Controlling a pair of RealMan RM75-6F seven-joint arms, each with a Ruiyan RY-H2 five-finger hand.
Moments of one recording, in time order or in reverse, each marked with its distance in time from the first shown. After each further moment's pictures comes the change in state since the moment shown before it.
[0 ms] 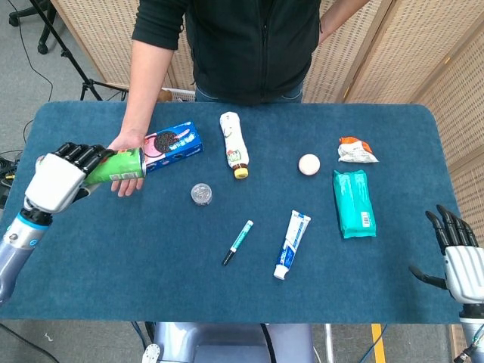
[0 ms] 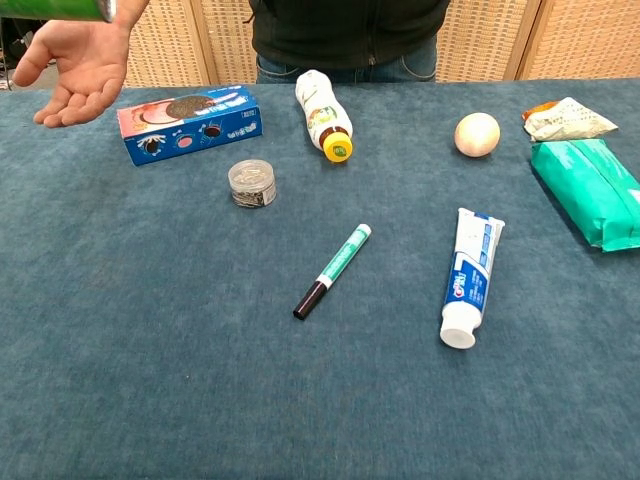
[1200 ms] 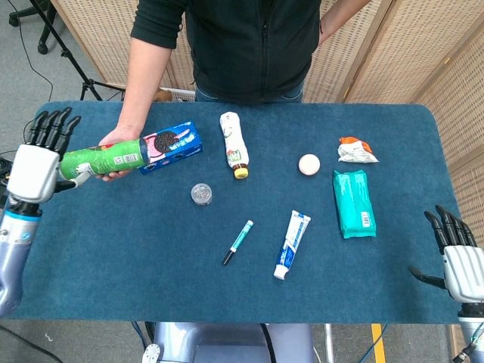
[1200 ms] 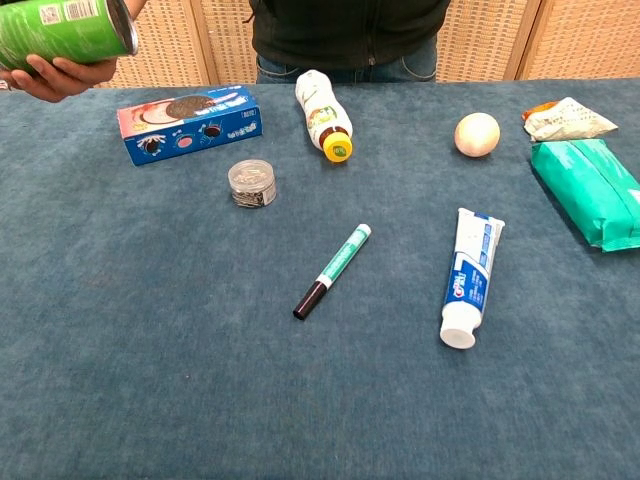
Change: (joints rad) left arm 0.068 0.107 -0.030 -0.260 -0.269 -0.028 -0.019; right arm 0.003 0.002 -0.003 -0.010 0.008 -0.012 -0.005
